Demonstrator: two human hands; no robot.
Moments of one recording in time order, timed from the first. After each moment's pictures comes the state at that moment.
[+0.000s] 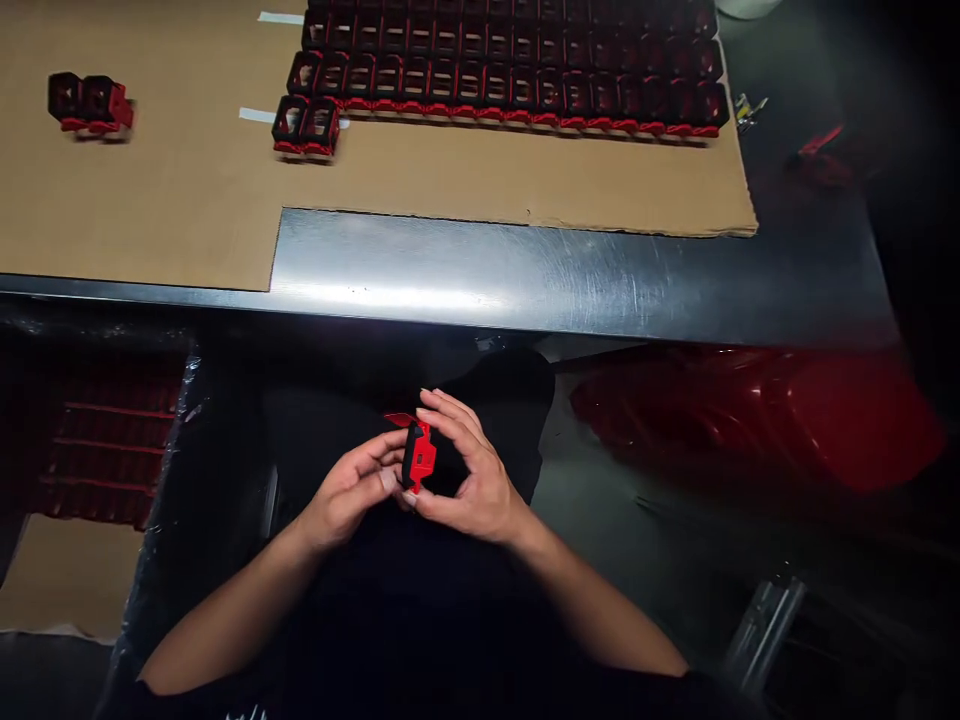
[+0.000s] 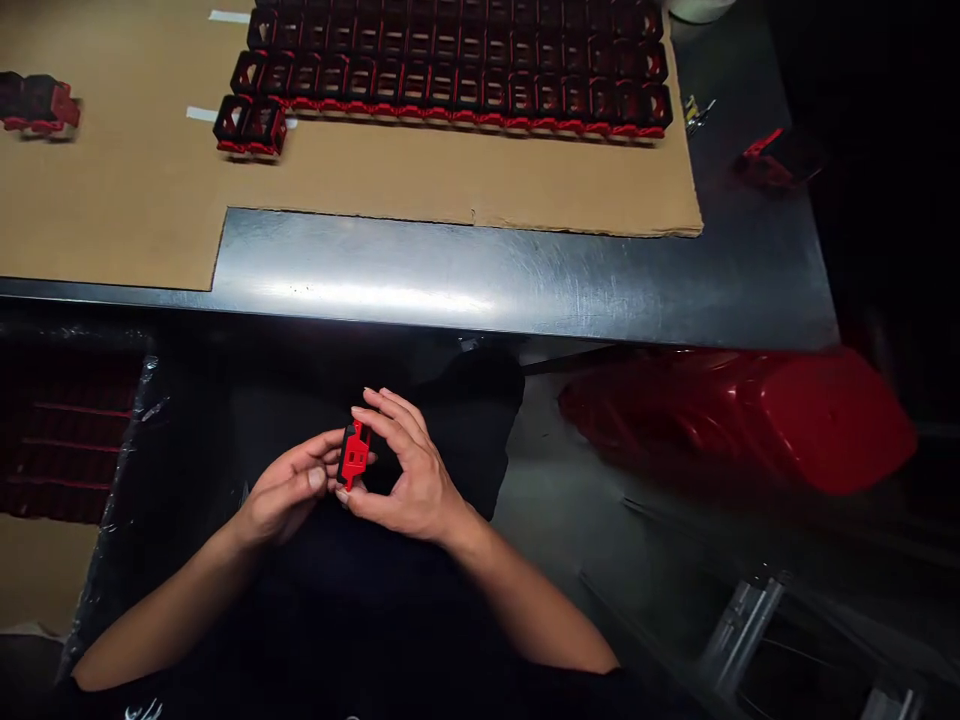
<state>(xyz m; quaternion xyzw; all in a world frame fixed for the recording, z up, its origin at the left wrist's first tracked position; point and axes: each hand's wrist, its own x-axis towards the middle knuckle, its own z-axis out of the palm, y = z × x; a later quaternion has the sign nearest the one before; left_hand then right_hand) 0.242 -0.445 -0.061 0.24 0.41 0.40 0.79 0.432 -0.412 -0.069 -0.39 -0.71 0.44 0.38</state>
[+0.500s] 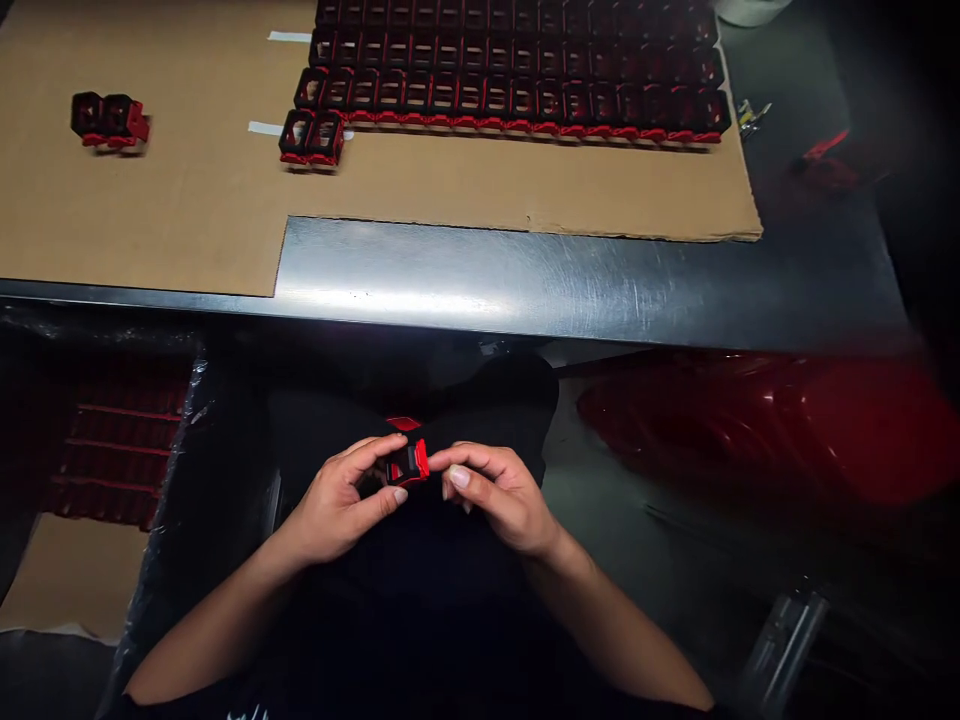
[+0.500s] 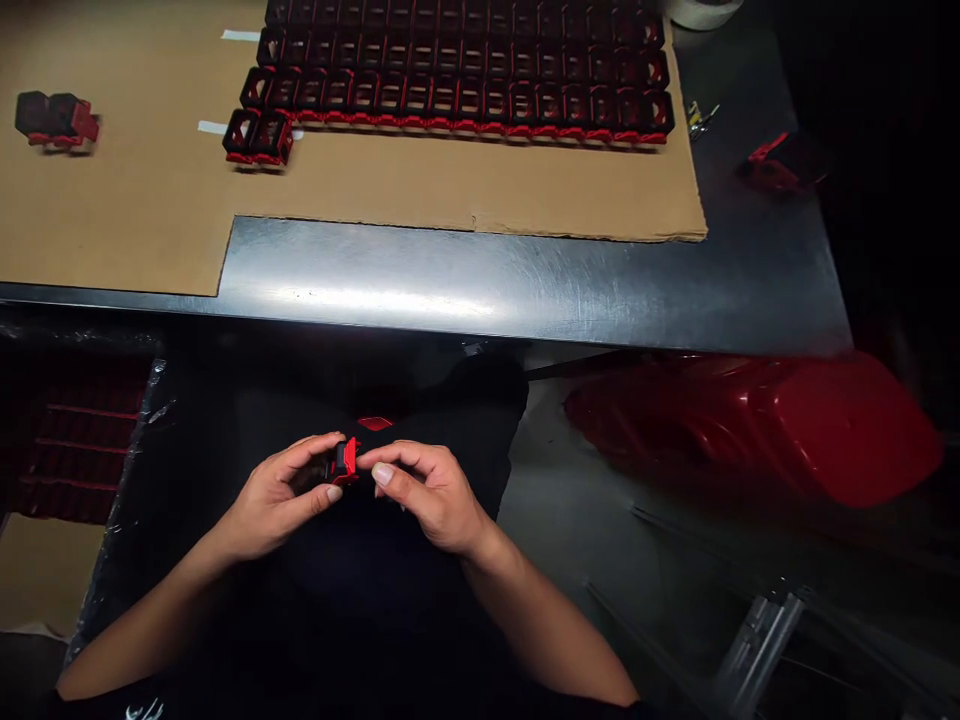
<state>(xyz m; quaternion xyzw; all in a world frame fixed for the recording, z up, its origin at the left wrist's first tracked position) 0.223 -0.449 -0.054 0.53 0.55 0.30 0.57 0.452 -0.413 -0.055 -0.39 -0.48 0.72 0.33</state>
